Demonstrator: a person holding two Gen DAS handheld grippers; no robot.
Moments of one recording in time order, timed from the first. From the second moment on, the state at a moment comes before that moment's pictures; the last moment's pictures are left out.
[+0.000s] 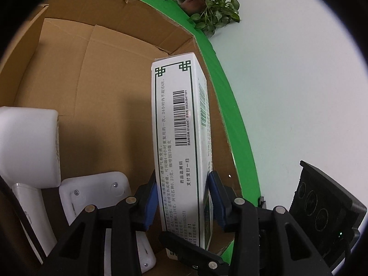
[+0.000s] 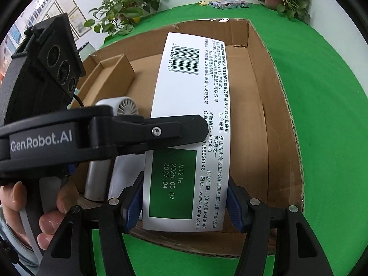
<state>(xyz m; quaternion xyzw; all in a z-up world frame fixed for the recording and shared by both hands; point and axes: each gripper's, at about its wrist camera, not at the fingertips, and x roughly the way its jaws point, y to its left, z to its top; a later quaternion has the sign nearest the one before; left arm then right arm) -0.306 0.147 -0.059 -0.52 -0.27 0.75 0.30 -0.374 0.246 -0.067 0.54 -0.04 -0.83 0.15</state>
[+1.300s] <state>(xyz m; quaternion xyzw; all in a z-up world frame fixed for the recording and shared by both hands) -0.196 0.060 0.055 -0.34 -0.07 0.93 0.14 -0.359 0.225 -0.056 0.52 -0.03 -0.84 0.16</state>
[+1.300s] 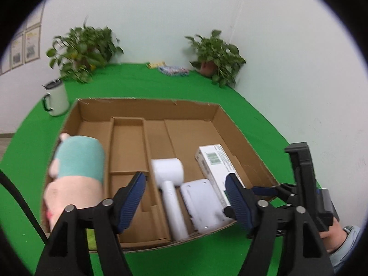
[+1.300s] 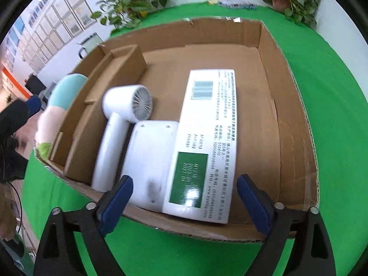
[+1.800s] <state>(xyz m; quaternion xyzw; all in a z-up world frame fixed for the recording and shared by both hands) -0.186 0.022 0.034 -0.34 -0.07 0.93 0.10 -0.383 0.226 -0.066 0.52 -0.04 -0.84 0.14</state>
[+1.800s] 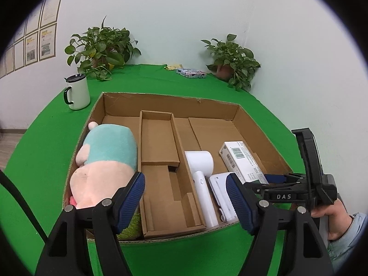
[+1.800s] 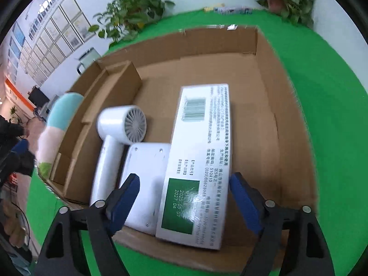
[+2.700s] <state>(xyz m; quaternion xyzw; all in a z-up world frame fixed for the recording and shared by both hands) -0.157 0.028 -0.039 -0.26 0.01 0.96 -0.08 -0.284 0.158 -0.065 0.28 0.03 -0.96 0.04</state>
